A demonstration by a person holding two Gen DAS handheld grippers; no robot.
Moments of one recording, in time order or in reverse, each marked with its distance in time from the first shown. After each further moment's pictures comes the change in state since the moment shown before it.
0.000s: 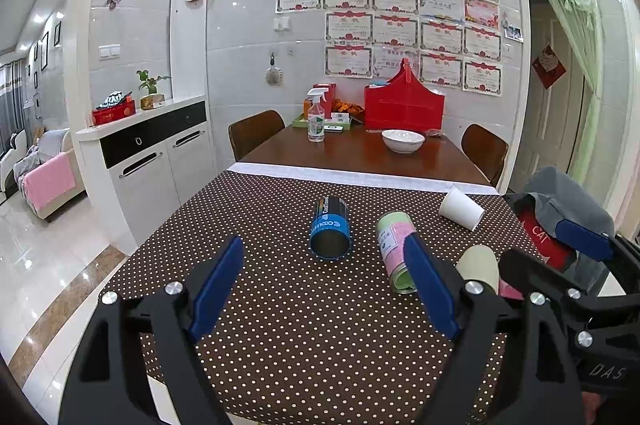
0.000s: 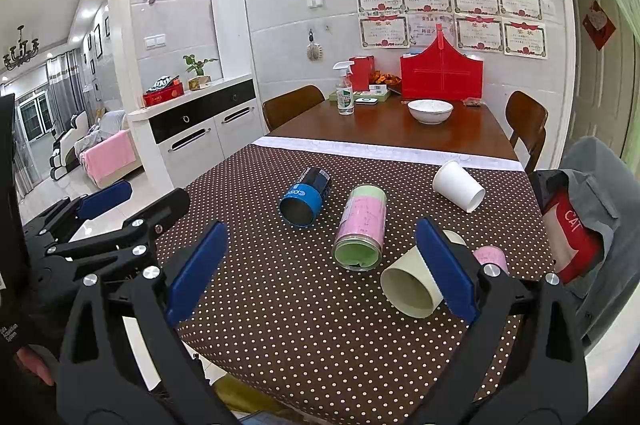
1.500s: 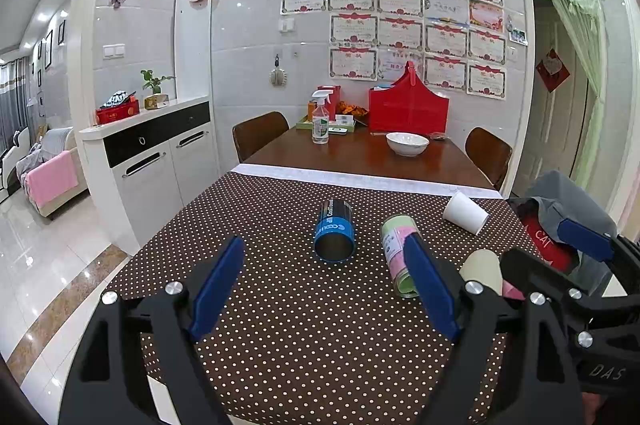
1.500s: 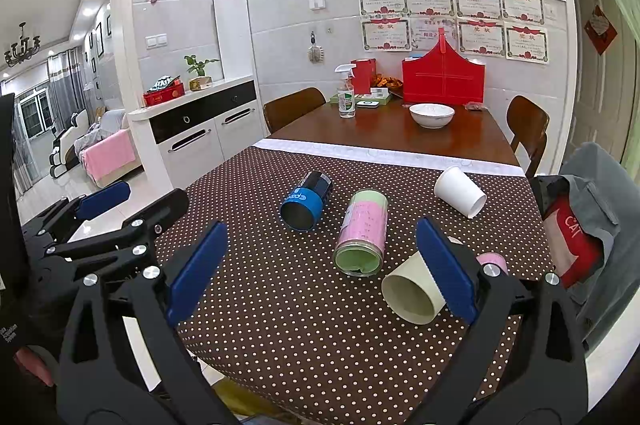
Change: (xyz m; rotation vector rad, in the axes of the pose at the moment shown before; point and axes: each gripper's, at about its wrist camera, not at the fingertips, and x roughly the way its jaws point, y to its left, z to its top) left arm 0.006 0.016 0.005 -0.008 -0.006 0.001; right arm 0.001 0.012 0.011 -0.011 -0.004 -0.002
